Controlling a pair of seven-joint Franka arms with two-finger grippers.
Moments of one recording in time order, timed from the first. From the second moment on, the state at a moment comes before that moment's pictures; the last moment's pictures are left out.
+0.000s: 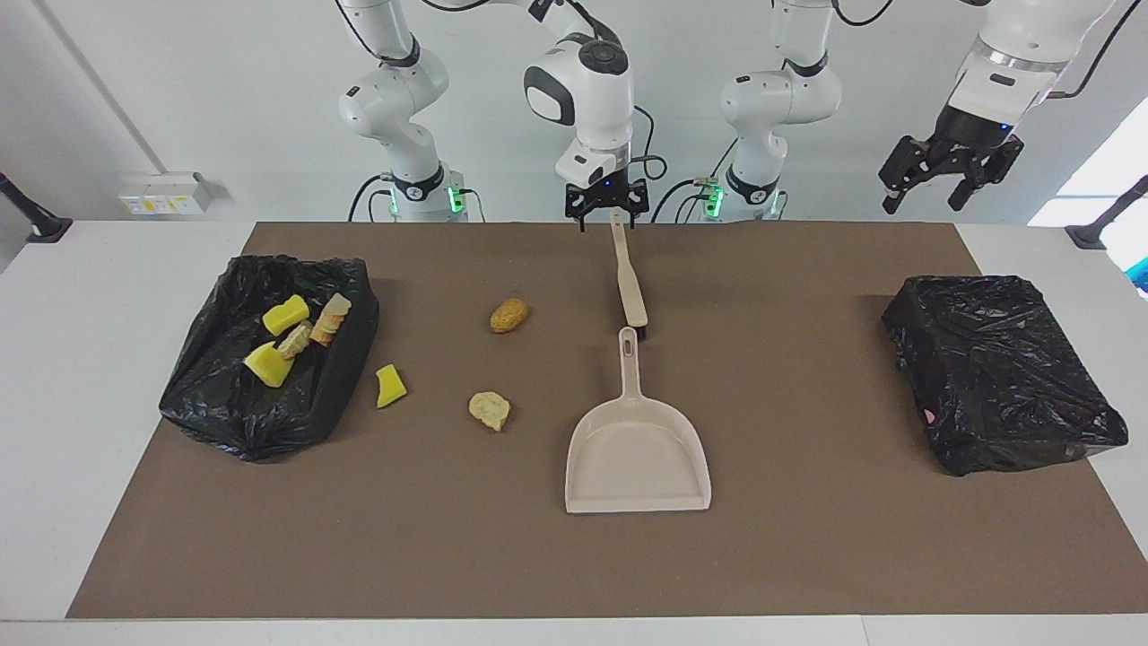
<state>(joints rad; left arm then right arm) 0.04 -0.14 -0.08 -1.63 -0.02 1.55 -0.05 0.92 -0.03 0.00 -2.20 0.08 2.23 0.88</state>
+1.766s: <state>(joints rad) -0.04 -0.11 -0.09 -1.69 -0.02 1.69 -0.09 0.78 -0.08 -0.01 -2.10 0.07 1.95 0.85</state>
